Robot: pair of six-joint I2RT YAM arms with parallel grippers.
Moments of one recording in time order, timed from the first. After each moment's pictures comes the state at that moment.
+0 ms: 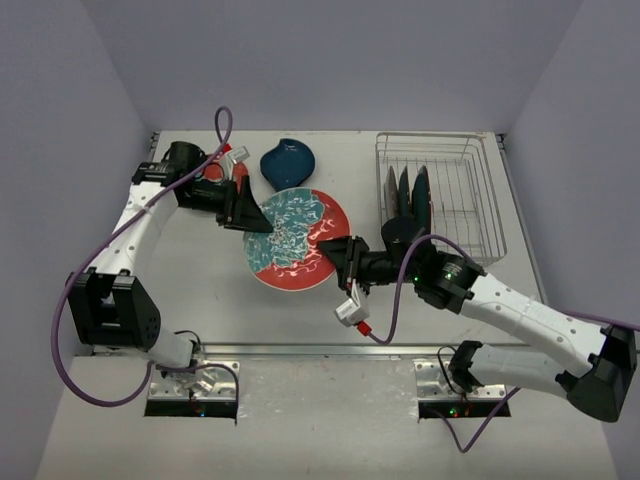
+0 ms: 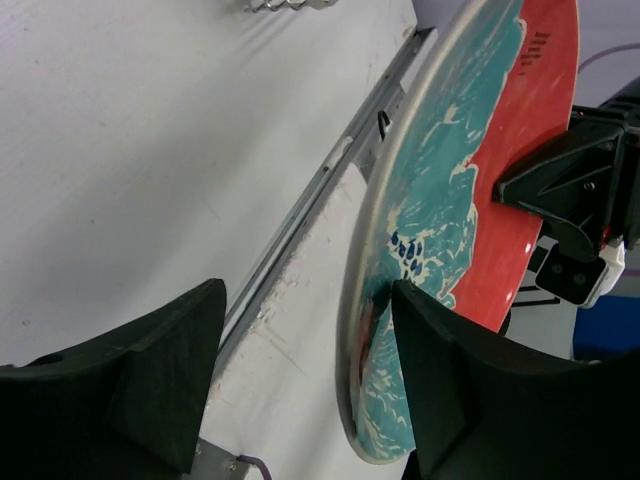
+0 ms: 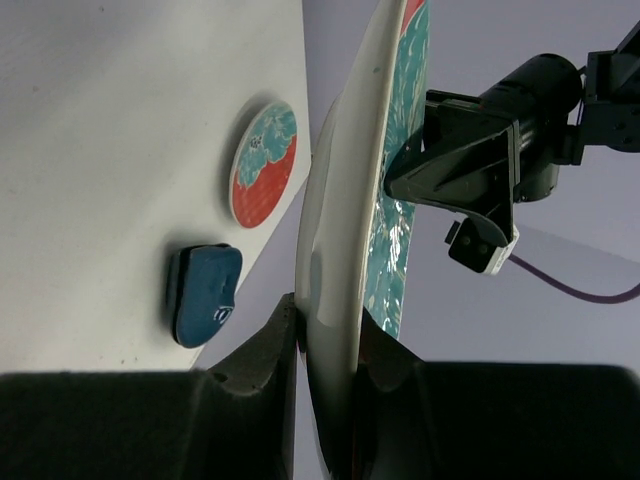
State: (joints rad) left arm -0.02 1.48 1.37 -1.10 1.07 0.09; right arm 0.89 1.05 0.85 -0.21 -0.41 -1.85
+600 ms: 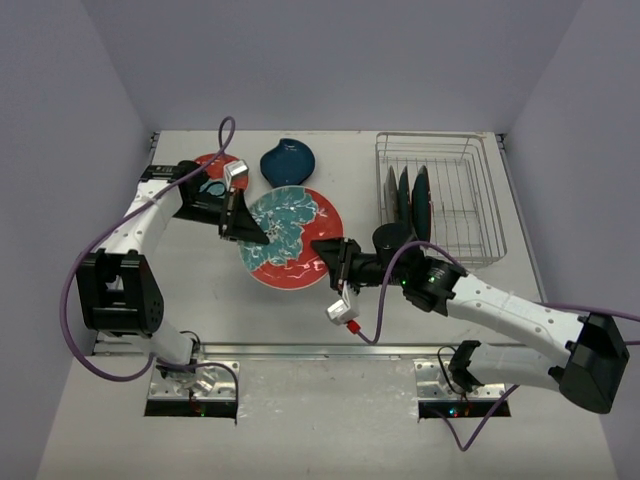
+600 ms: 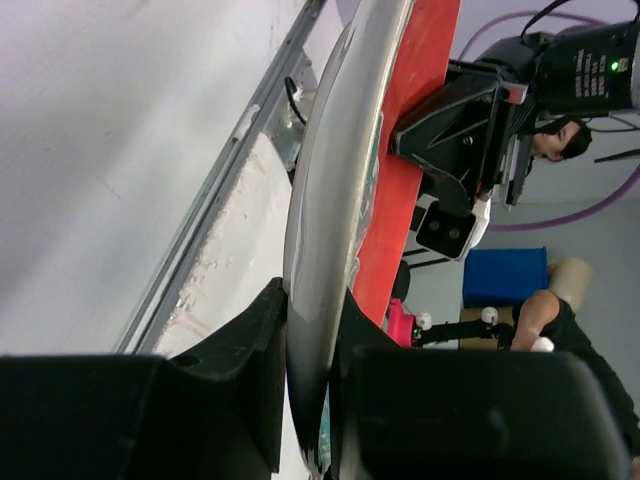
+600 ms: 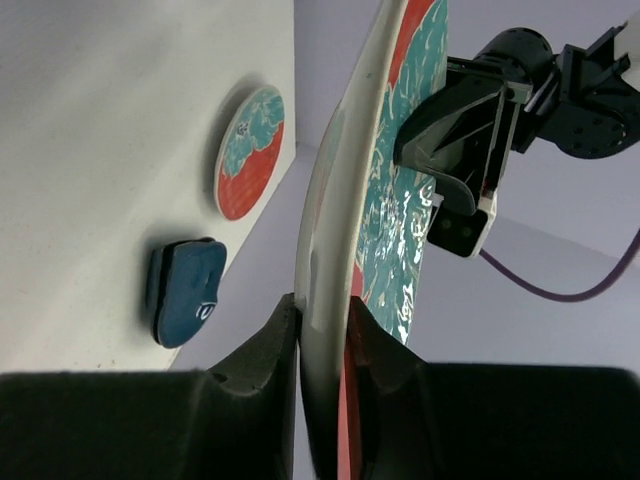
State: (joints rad) left arm 0.02 1.57 1.31 -1.31 1.30 0.30; right arm 0.90 1.12 0.74 0.02 -0.37 -1.89
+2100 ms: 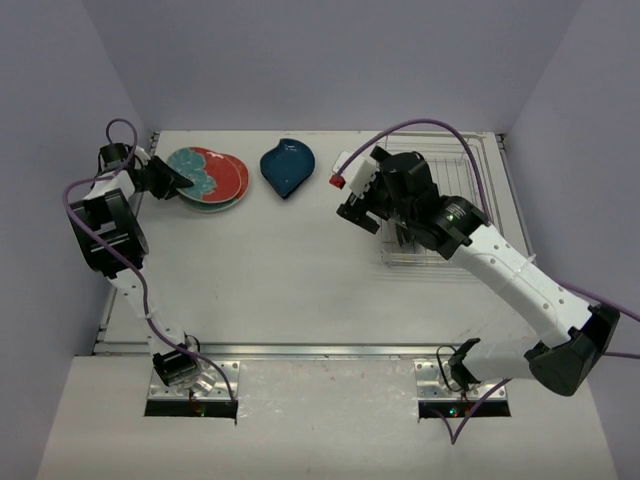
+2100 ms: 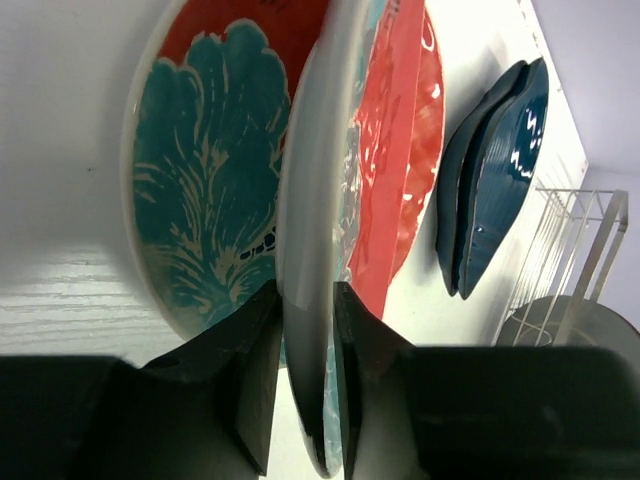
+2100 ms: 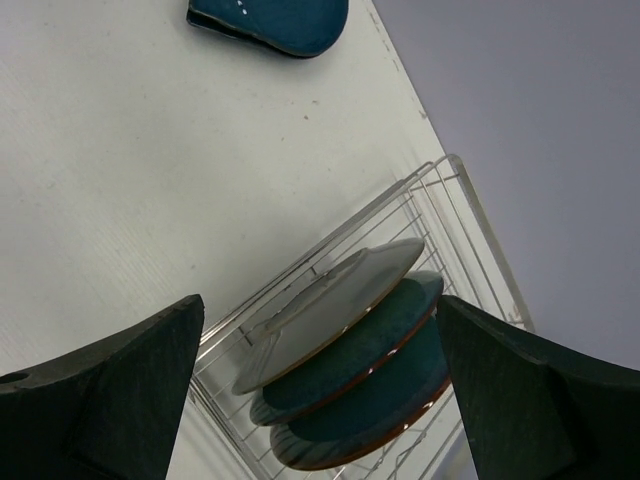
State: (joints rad) left arm 0.46 2.18 1.64 -0.39 0.71 -0.46; right arm 0.71 1.29 1.30 -0.52 0.20 -0.62
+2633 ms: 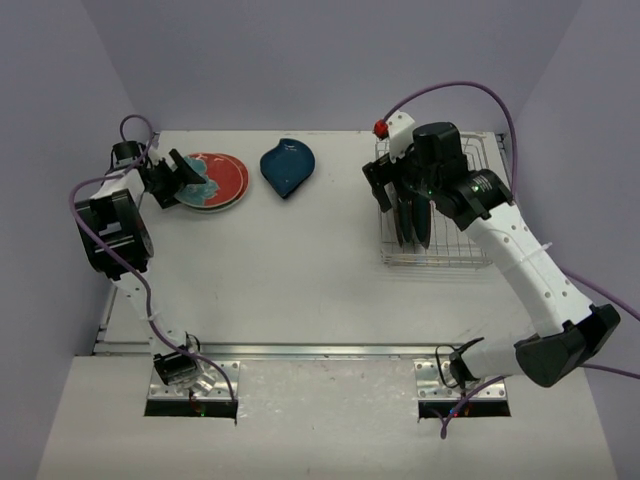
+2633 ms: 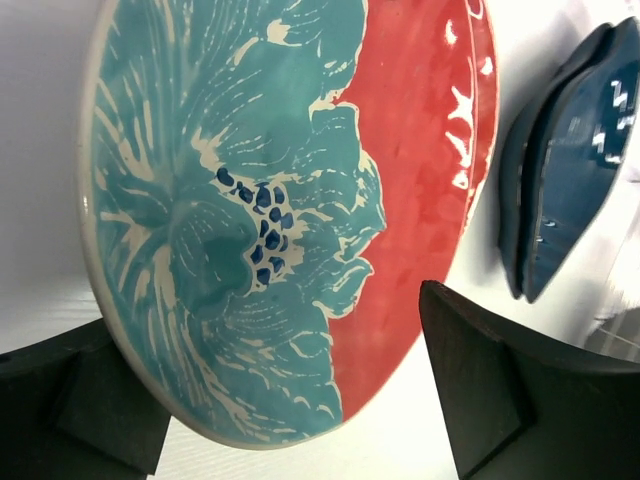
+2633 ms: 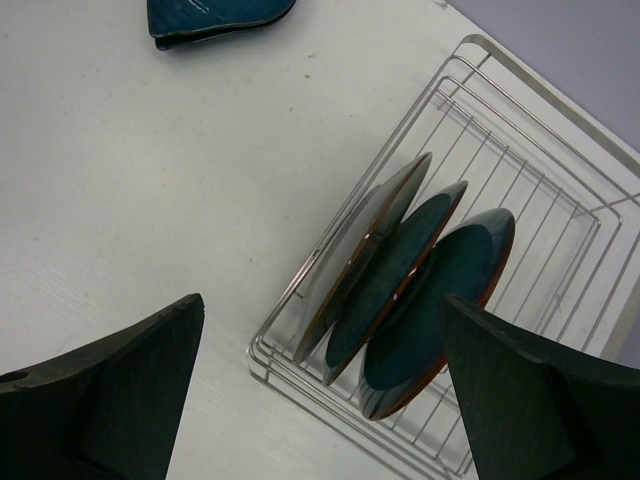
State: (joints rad) left arm 0.41 2.12 1.58 -0.41 0.56 -0.34; right arm 0.49 1.36 1.48 -0.71 0.07 -0.22
